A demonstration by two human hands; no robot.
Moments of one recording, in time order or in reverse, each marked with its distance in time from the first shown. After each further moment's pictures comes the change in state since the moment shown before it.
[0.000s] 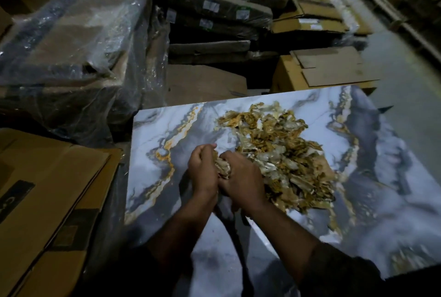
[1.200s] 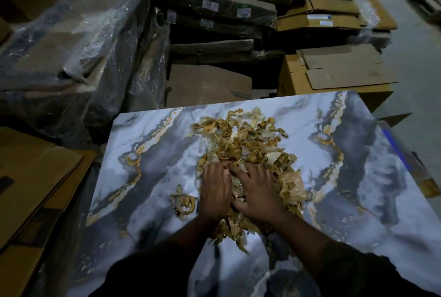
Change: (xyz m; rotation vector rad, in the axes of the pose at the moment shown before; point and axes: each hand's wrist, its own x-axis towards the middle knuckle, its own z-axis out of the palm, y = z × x) left_hand -0.029 -0.097 0.106 0.737 -0.184 0.608; right_hand -0.014 0.180 -0.047 -0.155 -0.232 -0.144
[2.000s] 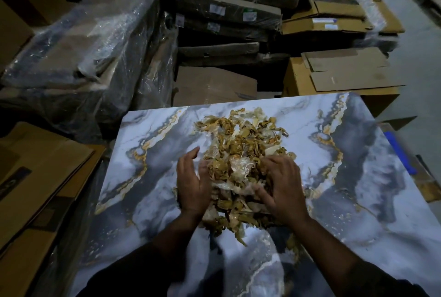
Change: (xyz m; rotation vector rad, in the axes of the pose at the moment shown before) left_hand -0.002 0.000 -0.045 -0.073 0.349 -0.083; right_hand -0.034 0.027 -0.038 0.193 0.329 0.030
